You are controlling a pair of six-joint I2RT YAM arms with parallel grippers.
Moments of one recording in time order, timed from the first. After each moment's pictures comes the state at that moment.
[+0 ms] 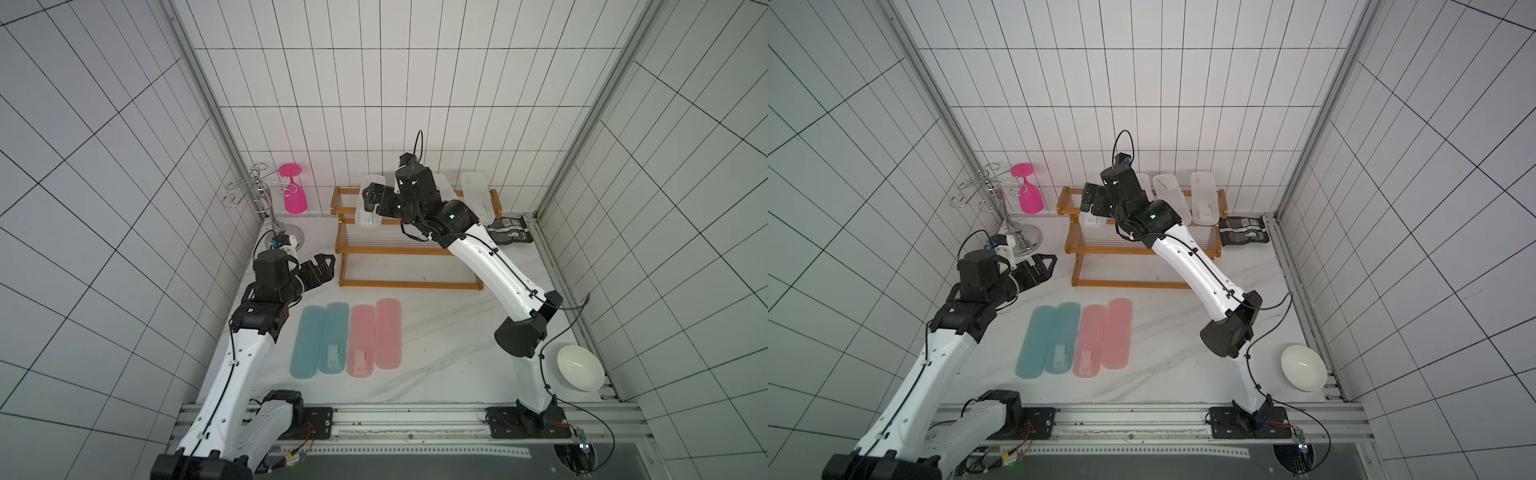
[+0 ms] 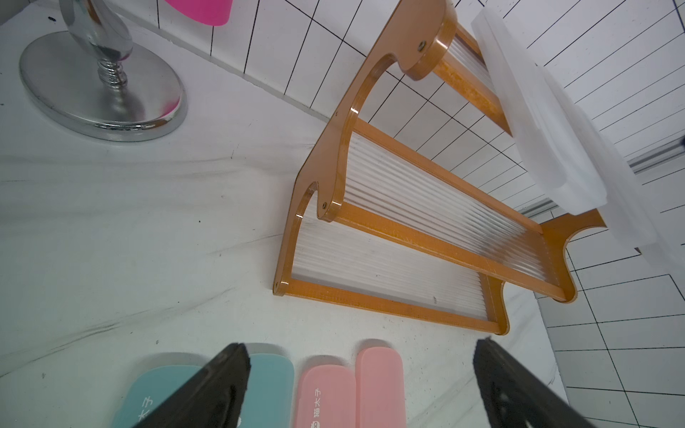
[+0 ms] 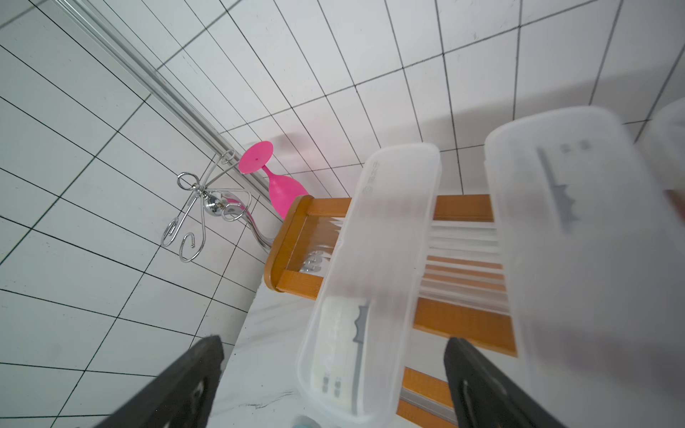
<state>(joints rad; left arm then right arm) -0.06 0.95 0.90 -0.46 0.26 -0.53 0.88 1.98 2.41 -0.79 0.22 0.60</state>
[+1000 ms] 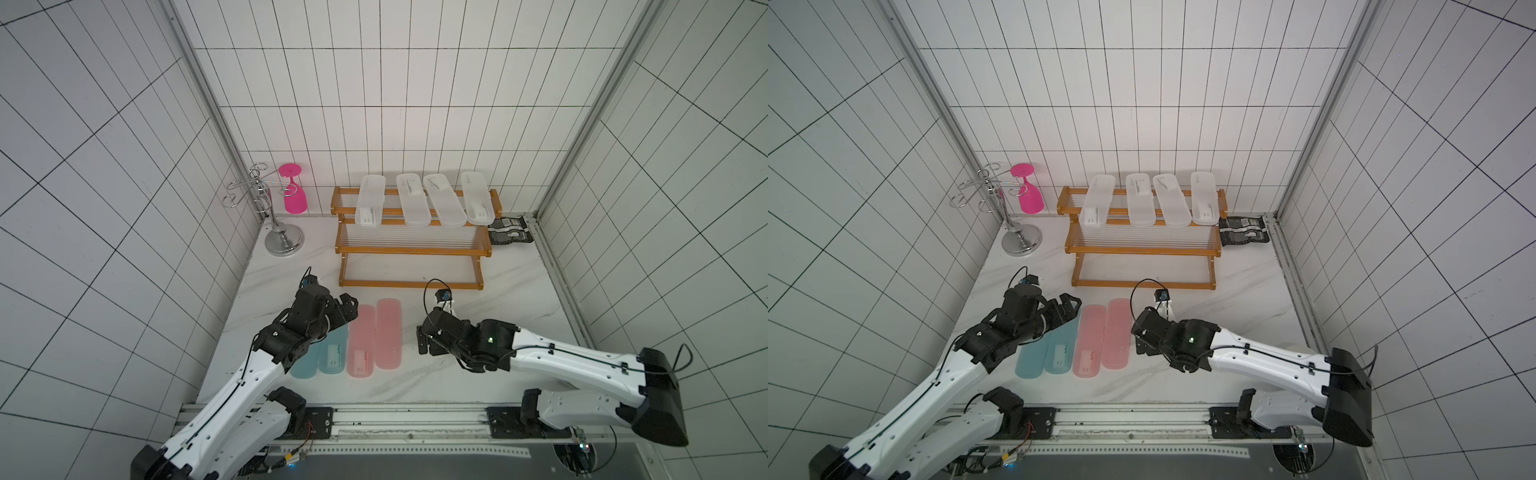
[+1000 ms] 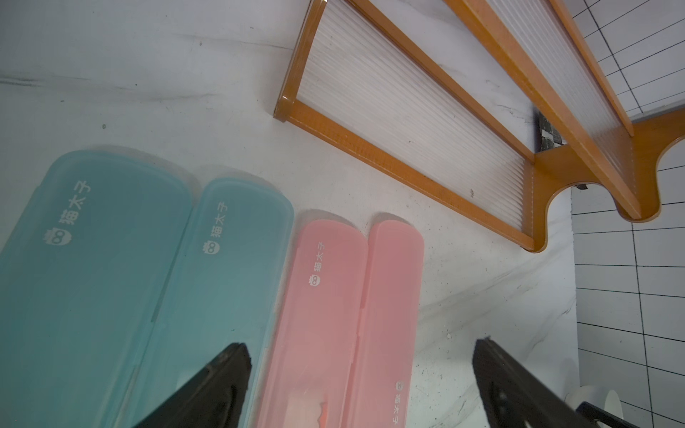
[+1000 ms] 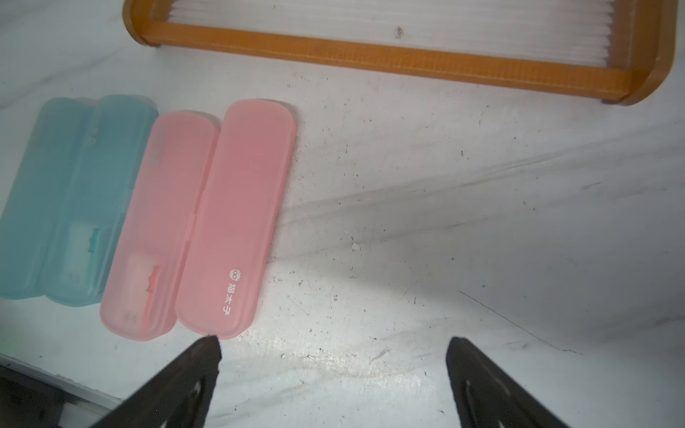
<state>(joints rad) -0.45 0.84 0.67 -0.58 0.01 -0.85 1.26 1.27 0.92 -0.73 0.41 0.87</state>
